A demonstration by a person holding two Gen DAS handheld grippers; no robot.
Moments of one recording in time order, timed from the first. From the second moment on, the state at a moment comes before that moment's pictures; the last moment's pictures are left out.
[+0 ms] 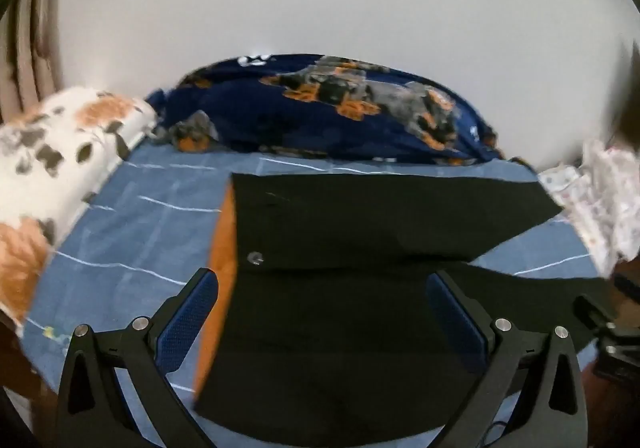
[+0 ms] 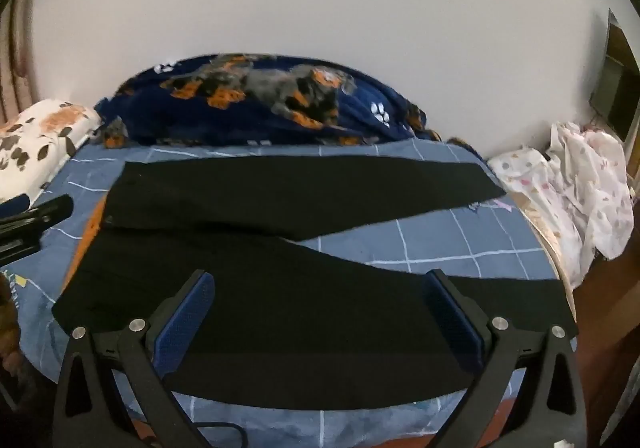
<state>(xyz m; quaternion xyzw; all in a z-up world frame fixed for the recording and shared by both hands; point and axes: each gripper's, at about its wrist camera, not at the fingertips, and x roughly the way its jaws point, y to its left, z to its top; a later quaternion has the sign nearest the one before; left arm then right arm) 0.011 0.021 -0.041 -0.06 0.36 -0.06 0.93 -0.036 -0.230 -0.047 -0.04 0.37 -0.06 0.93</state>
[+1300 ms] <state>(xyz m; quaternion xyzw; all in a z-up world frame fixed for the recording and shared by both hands) 0.048 0.032 -0.052 -0.02 0.35 -0.11 0.93 0.017 -0.232 -0.069 -0.04 0.43 -0.08 0.90</state>
